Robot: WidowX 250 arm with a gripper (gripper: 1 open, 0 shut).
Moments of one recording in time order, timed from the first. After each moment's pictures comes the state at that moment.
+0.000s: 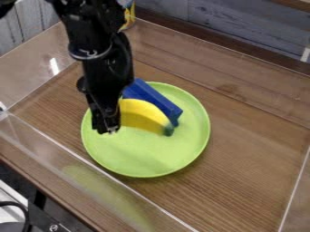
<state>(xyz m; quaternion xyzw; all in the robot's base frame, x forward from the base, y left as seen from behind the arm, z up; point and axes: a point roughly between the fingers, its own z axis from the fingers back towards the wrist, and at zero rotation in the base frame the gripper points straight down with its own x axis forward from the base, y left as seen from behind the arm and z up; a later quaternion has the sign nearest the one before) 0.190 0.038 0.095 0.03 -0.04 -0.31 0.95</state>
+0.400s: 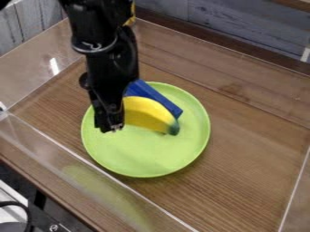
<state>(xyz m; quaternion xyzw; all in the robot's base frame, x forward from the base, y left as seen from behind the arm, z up) 0.186 0.026 0.107 0.02 -0.03 -0.32 0.95</state>
